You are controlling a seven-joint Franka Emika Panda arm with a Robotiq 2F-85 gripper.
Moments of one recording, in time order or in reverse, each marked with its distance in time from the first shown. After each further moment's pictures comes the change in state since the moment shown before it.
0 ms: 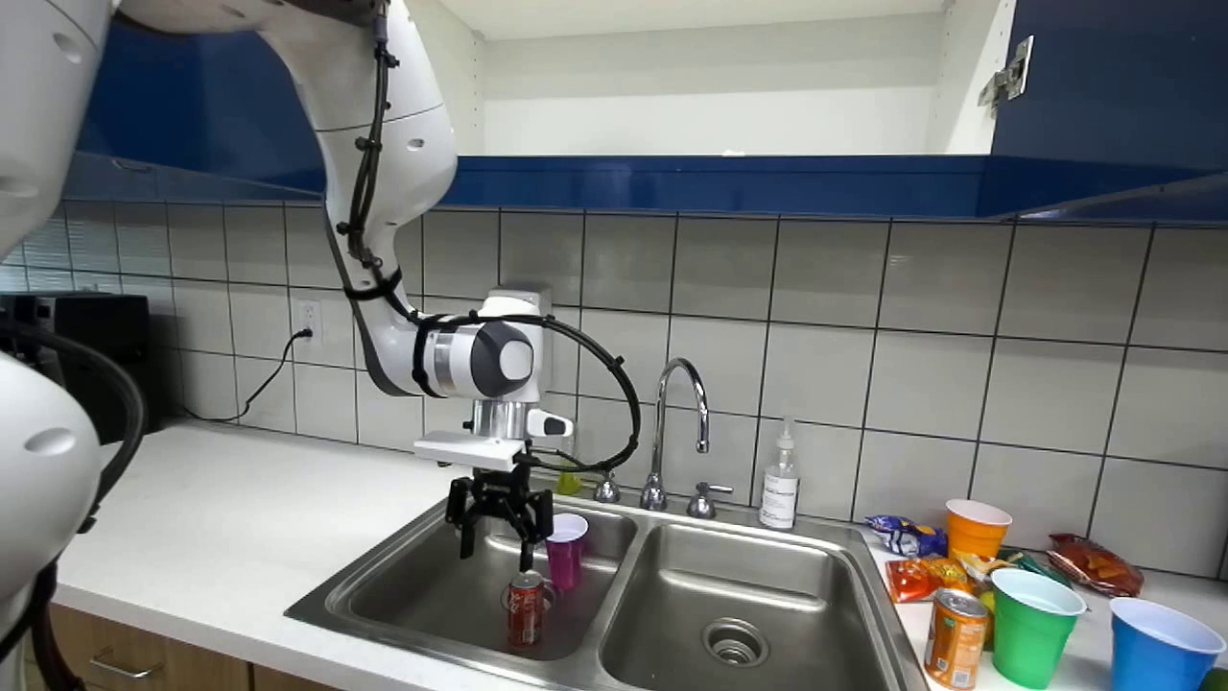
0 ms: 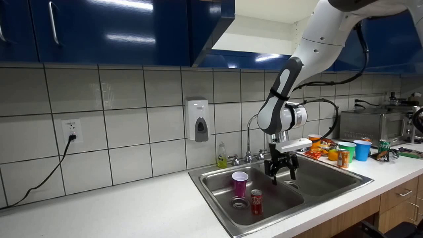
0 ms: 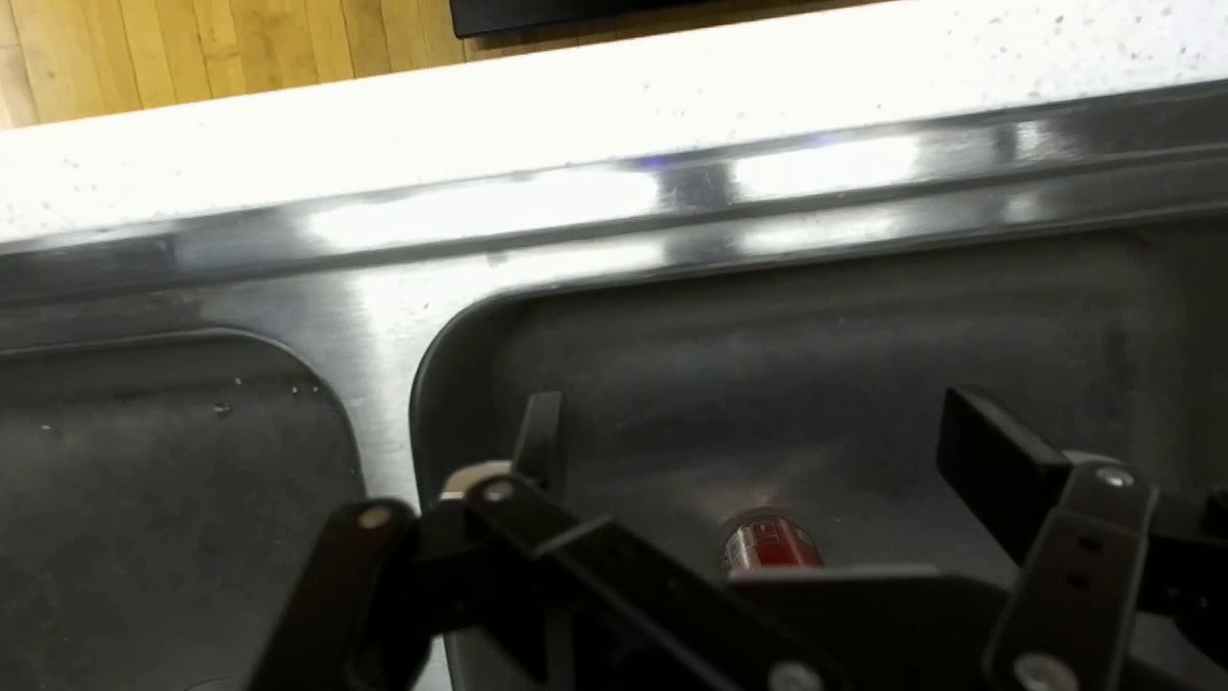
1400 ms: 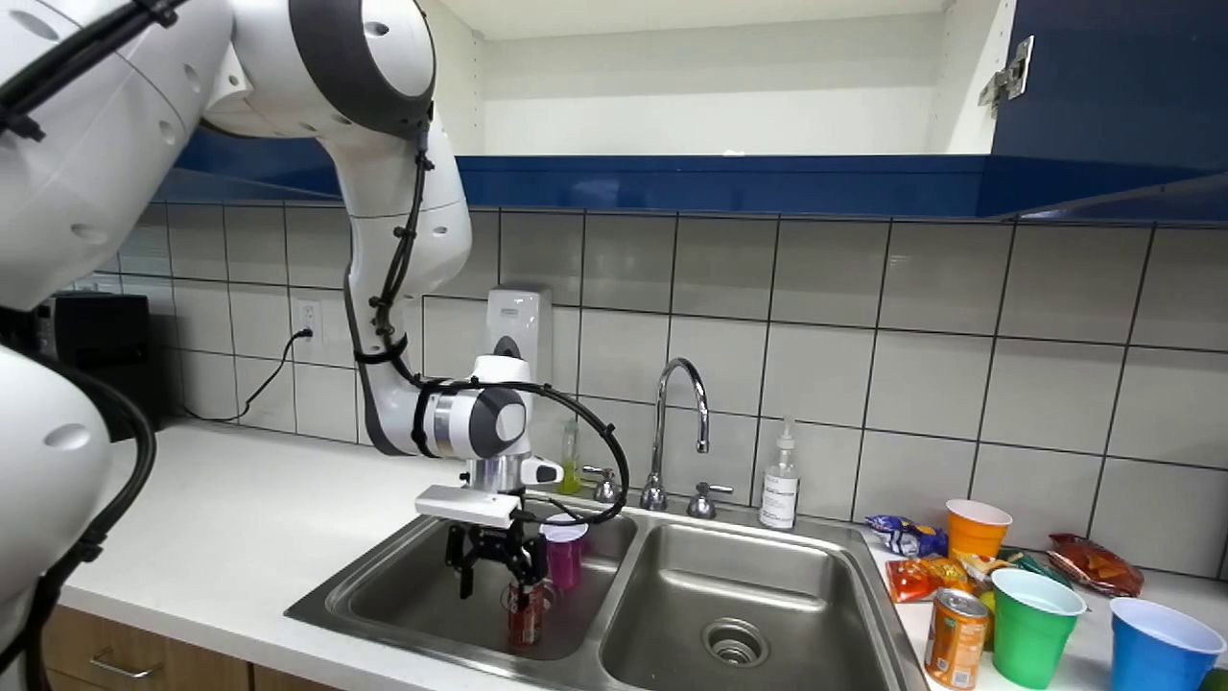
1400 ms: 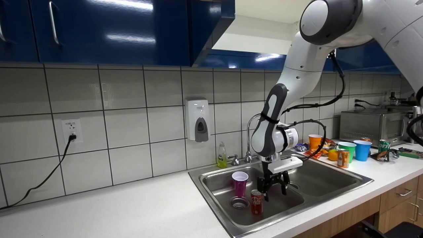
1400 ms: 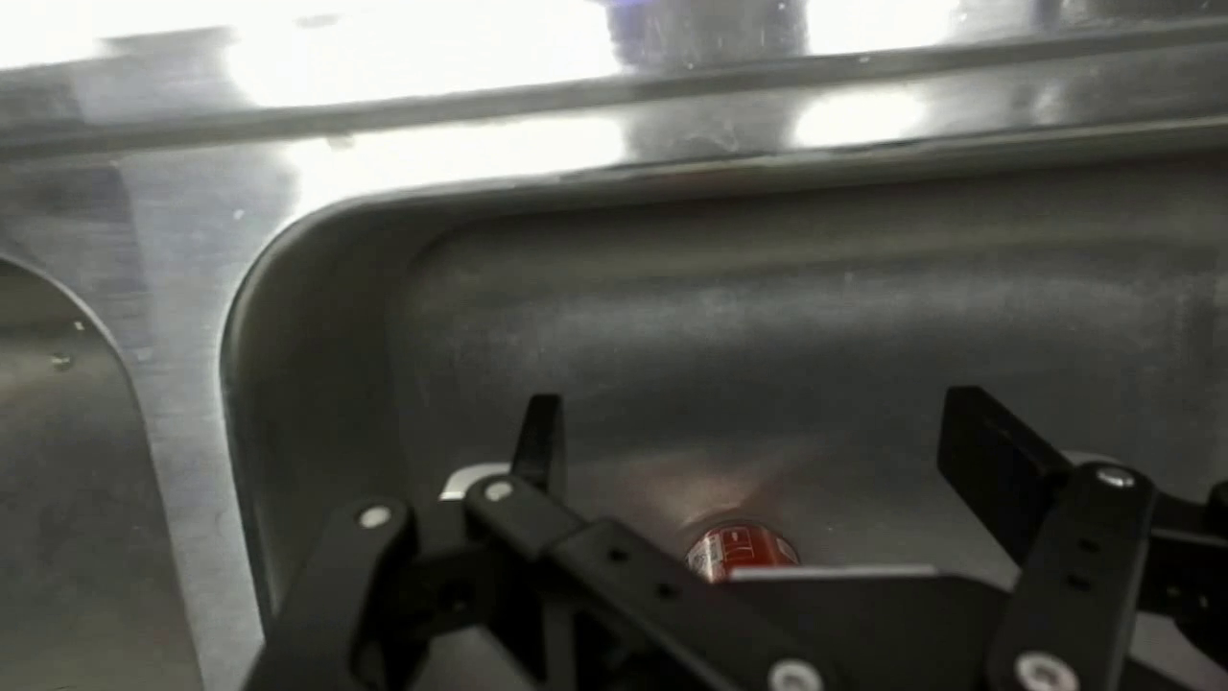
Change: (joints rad) arm 0.040 0.242 0.000 0.105 0.000 0.174 0.011
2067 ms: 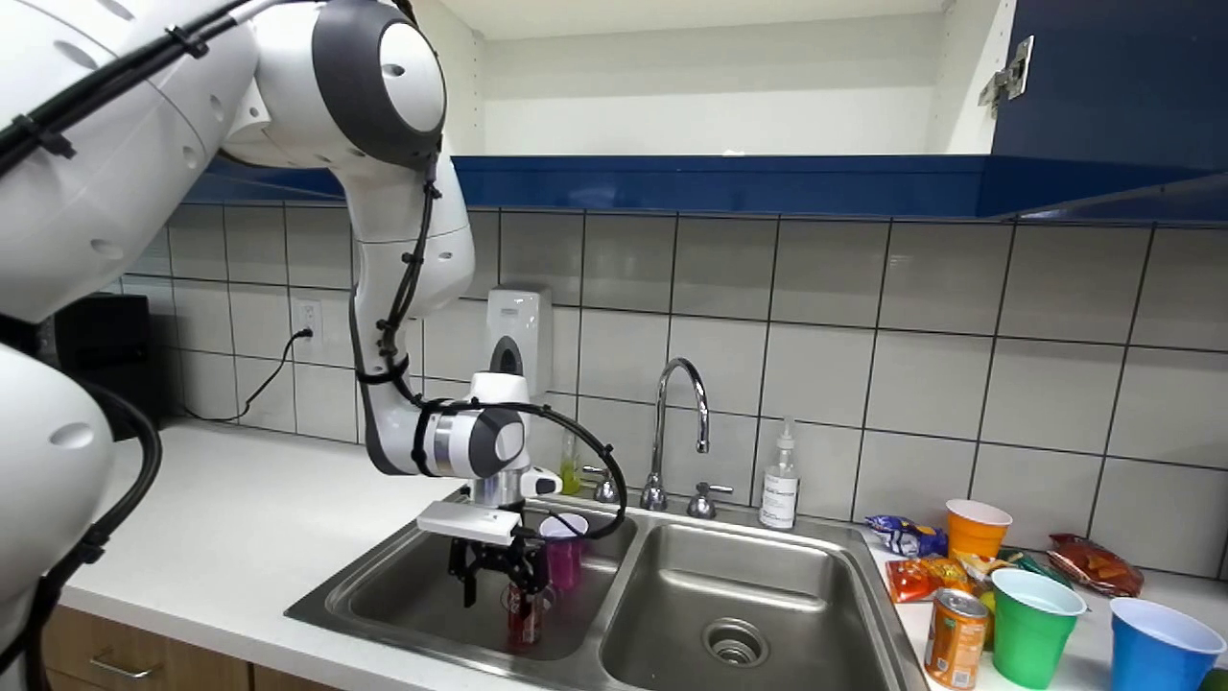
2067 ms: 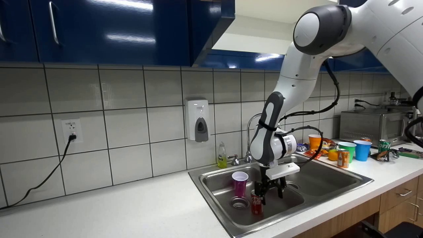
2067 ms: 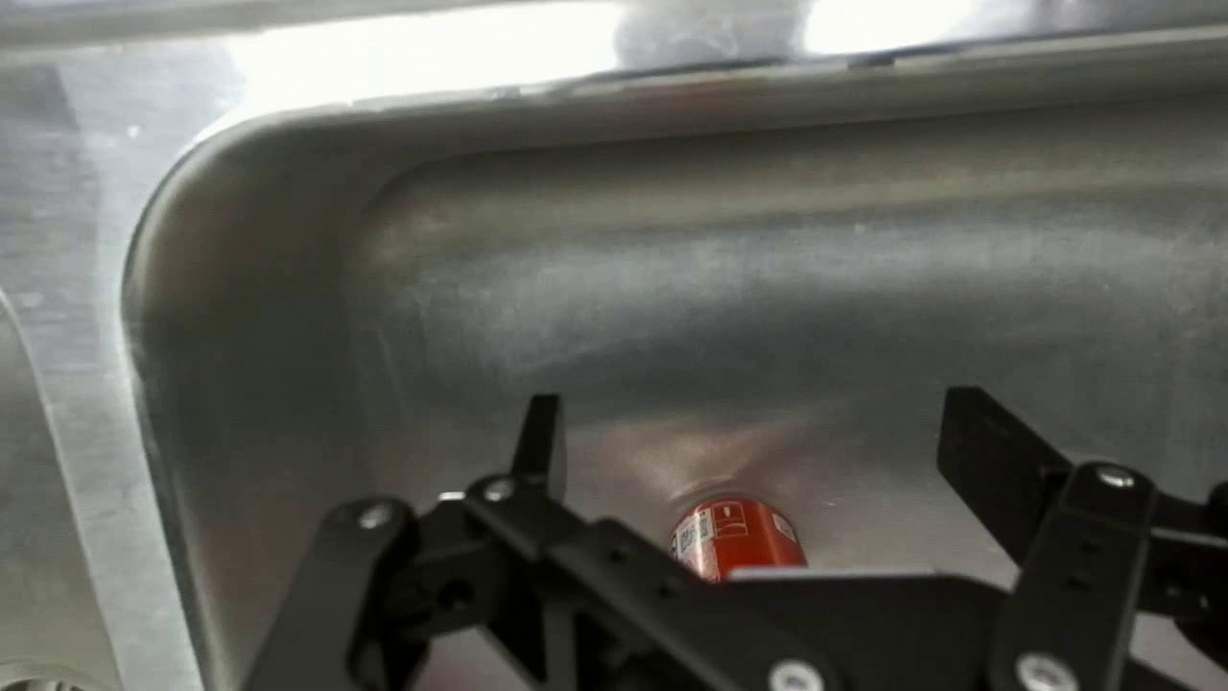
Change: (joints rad) arm 0.013 0.077 -0.005 0.039 0.000 0.085 0.001
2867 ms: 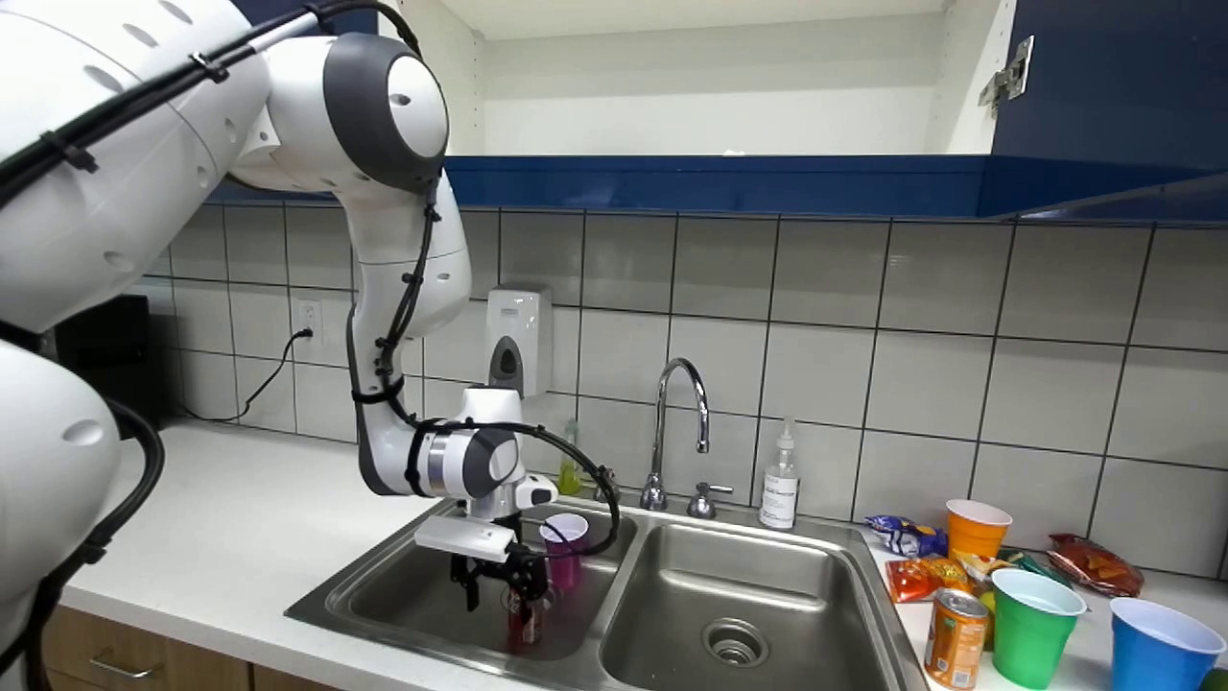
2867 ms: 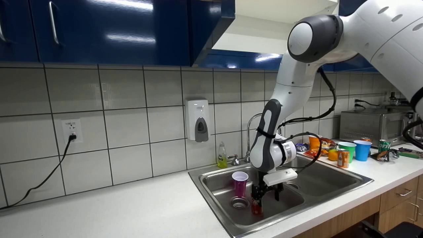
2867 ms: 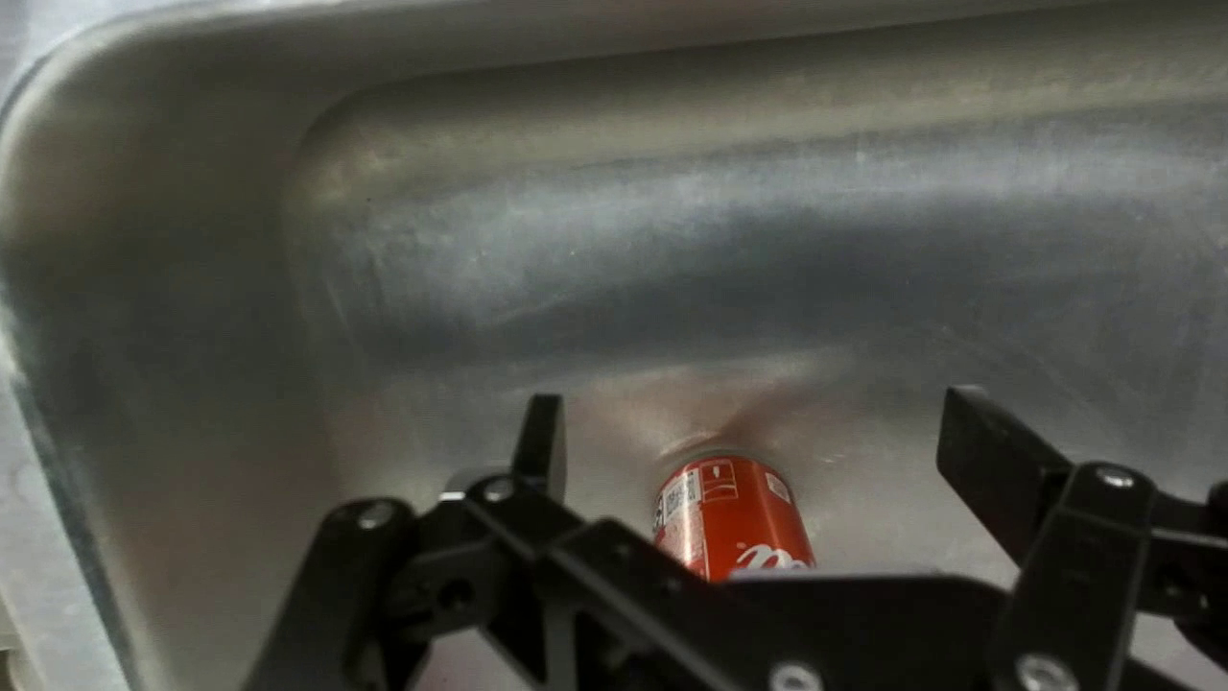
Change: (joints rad) arm 0.029 0.062 -0.016 0.012 0.005 0.127 0.038
